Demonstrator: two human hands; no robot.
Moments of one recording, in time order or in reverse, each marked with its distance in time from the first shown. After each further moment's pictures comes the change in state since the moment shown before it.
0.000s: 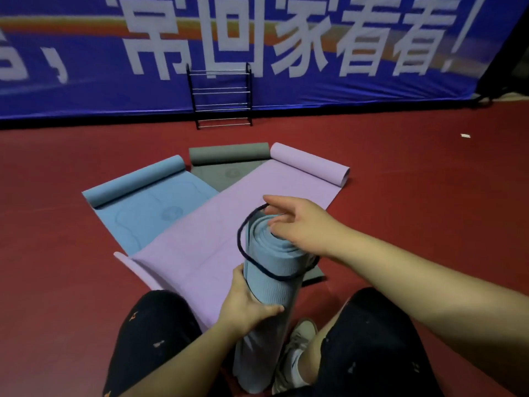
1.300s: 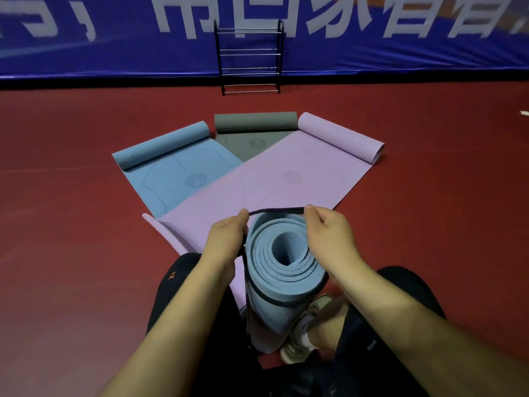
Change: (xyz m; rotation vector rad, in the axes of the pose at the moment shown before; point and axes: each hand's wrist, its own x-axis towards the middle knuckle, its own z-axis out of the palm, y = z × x) left_hand -0.004 0.082 -0.084 -0.430 0.310 -0.333; right_hand -0.008 0.043 0.069 0.060 0.394 0.125
